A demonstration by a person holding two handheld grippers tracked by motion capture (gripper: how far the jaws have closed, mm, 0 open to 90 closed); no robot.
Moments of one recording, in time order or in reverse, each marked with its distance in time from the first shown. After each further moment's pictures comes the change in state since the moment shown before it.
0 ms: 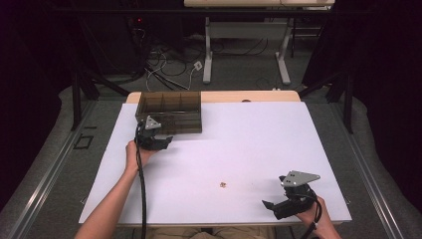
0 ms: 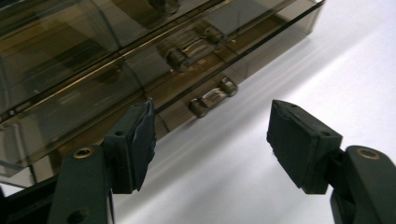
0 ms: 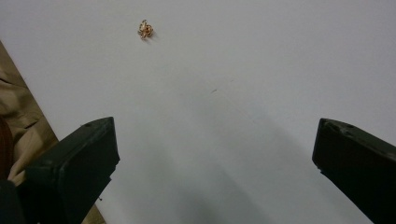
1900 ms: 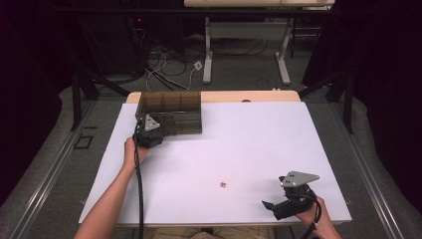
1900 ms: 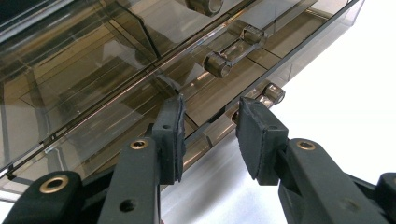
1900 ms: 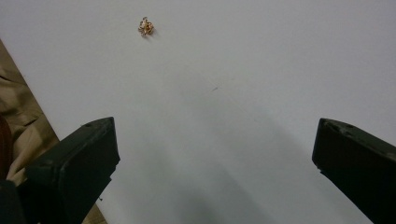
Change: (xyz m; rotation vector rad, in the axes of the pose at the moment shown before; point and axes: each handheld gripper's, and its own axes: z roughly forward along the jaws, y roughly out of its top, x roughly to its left) left arm 0.012 -0.005 0.009 -0.042 0.063 0.109; right arm 0.001 0.000 0.001 0.006 -0.005 0.001
